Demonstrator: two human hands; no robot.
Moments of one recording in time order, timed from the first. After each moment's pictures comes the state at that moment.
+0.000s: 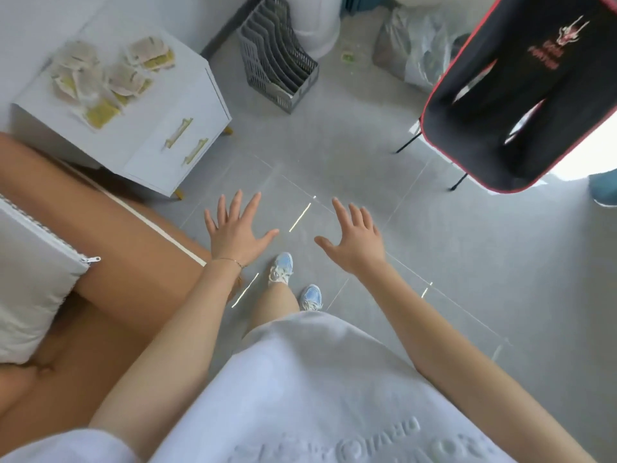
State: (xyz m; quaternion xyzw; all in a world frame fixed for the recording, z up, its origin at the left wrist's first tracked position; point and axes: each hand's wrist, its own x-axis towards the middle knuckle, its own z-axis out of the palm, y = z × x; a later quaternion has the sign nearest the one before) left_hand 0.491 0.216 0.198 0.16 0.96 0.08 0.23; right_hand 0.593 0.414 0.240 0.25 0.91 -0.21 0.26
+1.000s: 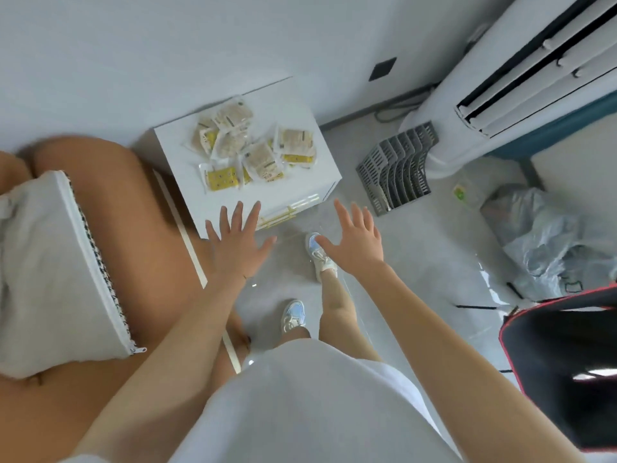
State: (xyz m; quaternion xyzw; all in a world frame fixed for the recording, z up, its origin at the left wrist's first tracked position) left_hand 0.142 0.112 0.164 -0.10 0.96 0.13 0.24; right_hand 0.111 0.326 0.202 0.02 0.94 -0.14 0.31
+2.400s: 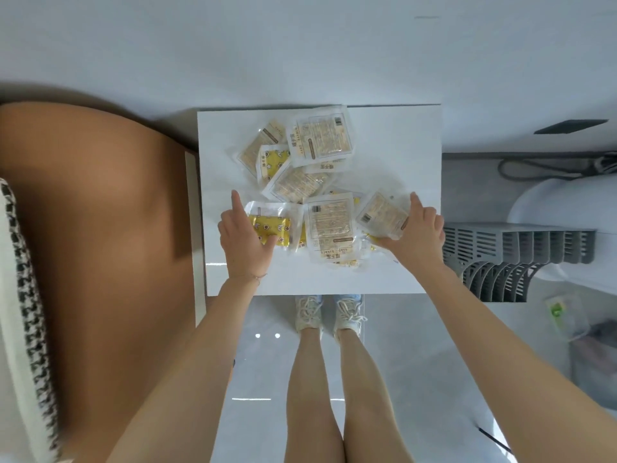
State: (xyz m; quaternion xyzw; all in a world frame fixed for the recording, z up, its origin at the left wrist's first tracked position) left_hand -0.025 0.004 -0.059 -0.42 0.86 0.28 0.09; right_hand -0.165 0.235 -0.048 -0.03 0.94 -0.10 0.33
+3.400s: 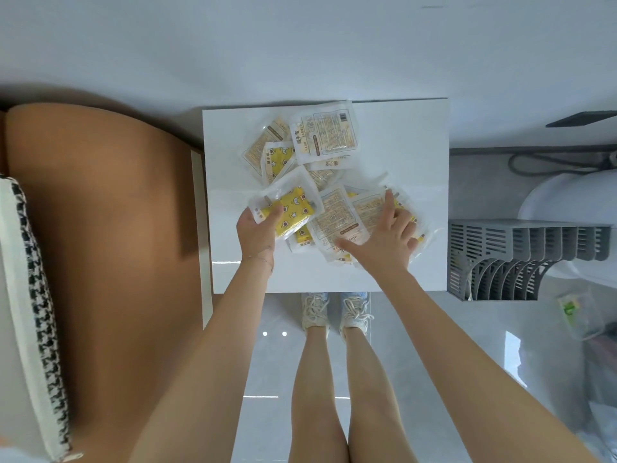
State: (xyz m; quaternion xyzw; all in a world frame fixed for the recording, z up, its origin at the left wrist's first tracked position) left_hand -0.055 0.013 -0.049 -0.57 0.51 0.64 -0.07; right_hand -0.126 0.184 -0.040 0.00 0.93 -0.11 0.36
